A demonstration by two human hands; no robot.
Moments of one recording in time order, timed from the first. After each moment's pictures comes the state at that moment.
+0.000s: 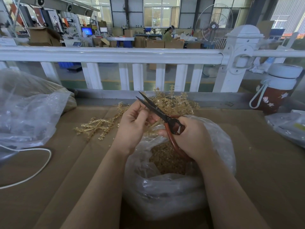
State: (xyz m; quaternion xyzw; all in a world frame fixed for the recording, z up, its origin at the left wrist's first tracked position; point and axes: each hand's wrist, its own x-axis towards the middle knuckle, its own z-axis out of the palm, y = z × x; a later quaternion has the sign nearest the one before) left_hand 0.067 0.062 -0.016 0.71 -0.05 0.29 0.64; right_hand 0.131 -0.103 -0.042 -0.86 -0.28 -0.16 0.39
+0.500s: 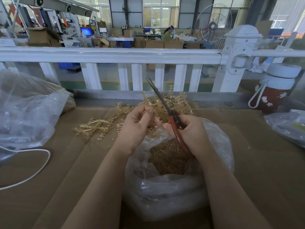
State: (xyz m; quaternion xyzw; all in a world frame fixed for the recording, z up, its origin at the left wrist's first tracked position) left_hand 0.069 0.058 -0.016 0.72 -0.01 0.22 0.66; right_hand 0.135 -0.100 -0.039 -0.79 -0.25 -0.06 0.56
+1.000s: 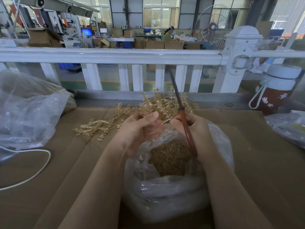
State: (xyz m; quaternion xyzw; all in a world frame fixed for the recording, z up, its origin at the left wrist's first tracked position) left_hand 0.069 0.068 -0.012 0.56 0.05 0.04 0.82; right_hand 0.134 -0.103 -0.031 -0.74 -0.18 -0.01 0.65
